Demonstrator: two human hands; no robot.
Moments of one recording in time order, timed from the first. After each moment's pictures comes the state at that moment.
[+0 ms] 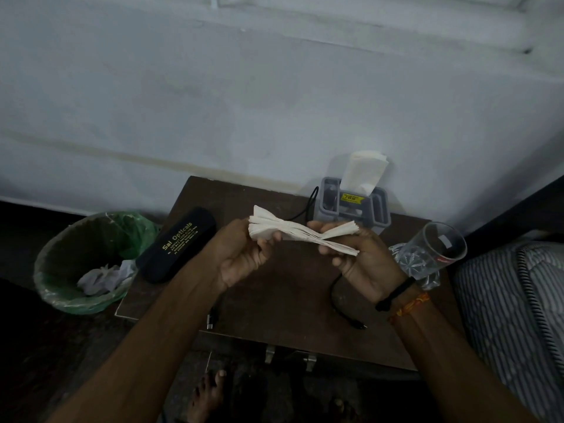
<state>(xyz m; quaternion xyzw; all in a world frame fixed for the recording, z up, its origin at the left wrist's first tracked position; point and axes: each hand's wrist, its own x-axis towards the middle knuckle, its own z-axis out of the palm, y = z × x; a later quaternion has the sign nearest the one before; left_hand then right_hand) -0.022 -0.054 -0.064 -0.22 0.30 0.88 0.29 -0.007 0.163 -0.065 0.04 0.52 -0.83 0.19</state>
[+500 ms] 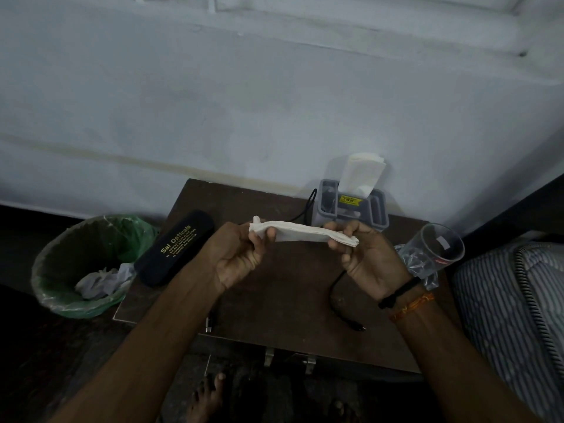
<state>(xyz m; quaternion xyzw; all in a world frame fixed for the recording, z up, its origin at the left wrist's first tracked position) -0.017 -0.056 -0.055 -0.30 0.24 0.89 0.25 -0.014 0.175 -0.067 0.11 0.48 -0.85 0.17</state>
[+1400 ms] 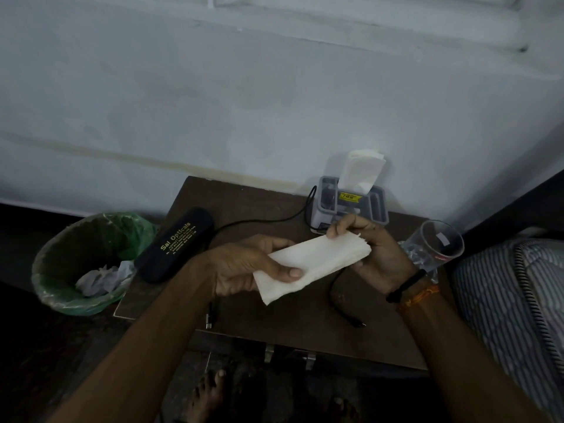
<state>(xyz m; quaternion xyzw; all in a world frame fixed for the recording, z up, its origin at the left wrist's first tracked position) -0.011 -0.055 -0.065 0.05 0.58 0.67 0.46 -0.018 0.188 -0.074 -0.02 0.54 -0.82 0.20</state>
